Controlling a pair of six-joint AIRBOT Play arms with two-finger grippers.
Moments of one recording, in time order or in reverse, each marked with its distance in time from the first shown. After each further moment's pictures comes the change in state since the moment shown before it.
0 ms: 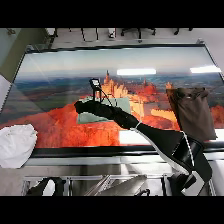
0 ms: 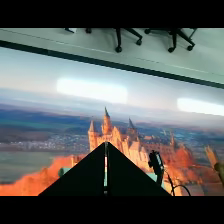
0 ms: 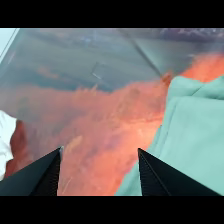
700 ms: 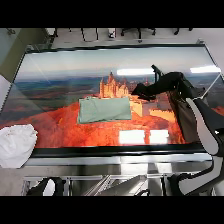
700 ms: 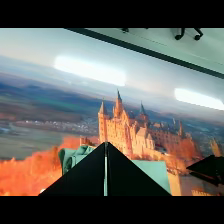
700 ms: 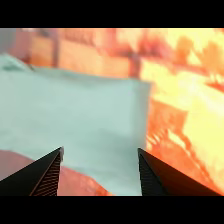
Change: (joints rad) left arm 0.024 0.033 -0.216 -0.033 -0.063 0.040; right arm -0.723 0.105 -0.048 -0.117 -0.905 0.114
